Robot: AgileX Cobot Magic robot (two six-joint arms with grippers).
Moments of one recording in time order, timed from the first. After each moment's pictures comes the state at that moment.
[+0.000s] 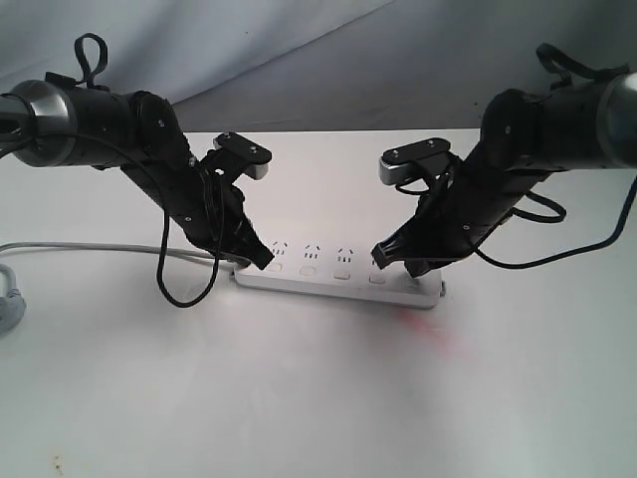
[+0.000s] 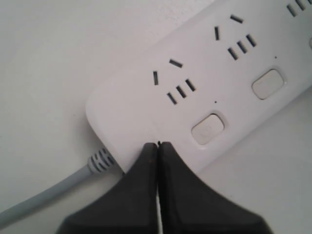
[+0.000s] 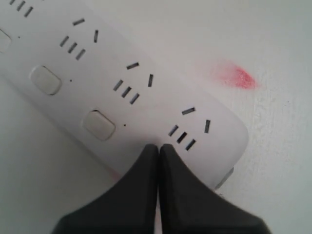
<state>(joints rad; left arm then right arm) -0.39 2.12 -1.41 -0.38 0.70 0.64 0.50 1.97 -1.25 0.24 0.65 -0.31</state>
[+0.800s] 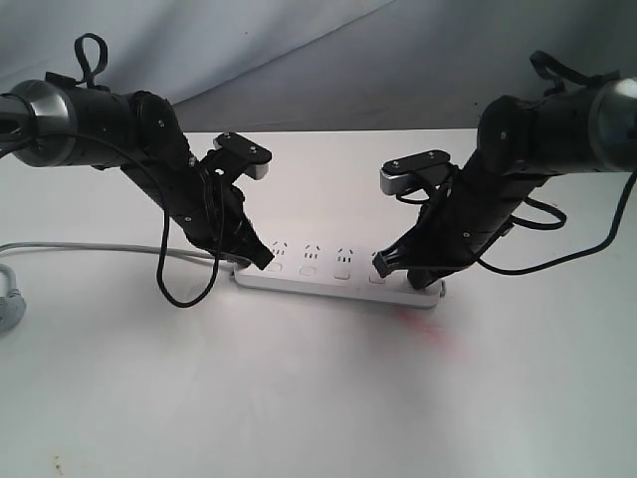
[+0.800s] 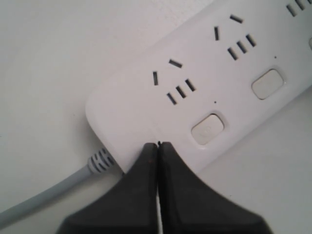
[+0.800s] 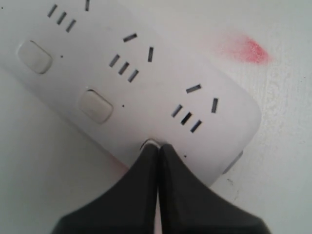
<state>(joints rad) -0.39 2.12 -1.41 -0.38 0.70 0.64 0.50 1.99 -1.25 0.24 0.70 -0.29</state>
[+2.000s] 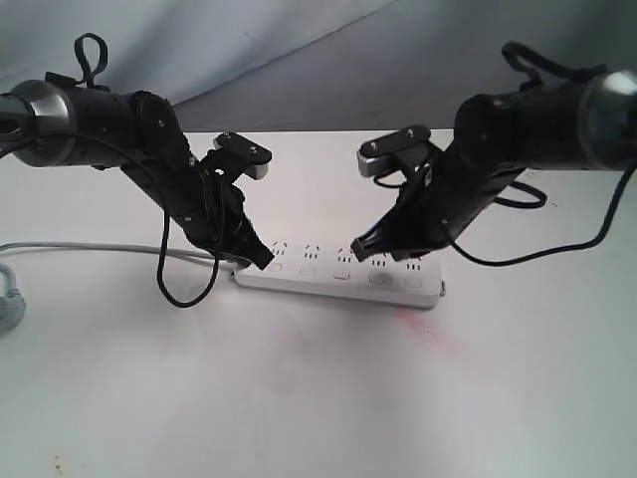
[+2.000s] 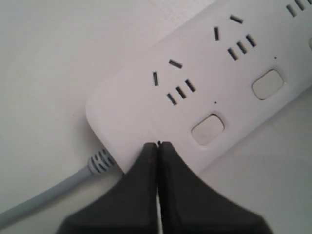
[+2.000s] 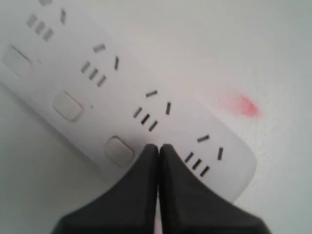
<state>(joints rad) -0.39 2.12 -1.41 -0.38 0.70 0.64 0.57 1.95 -1.26 0.12 0.59 -0.18</state>
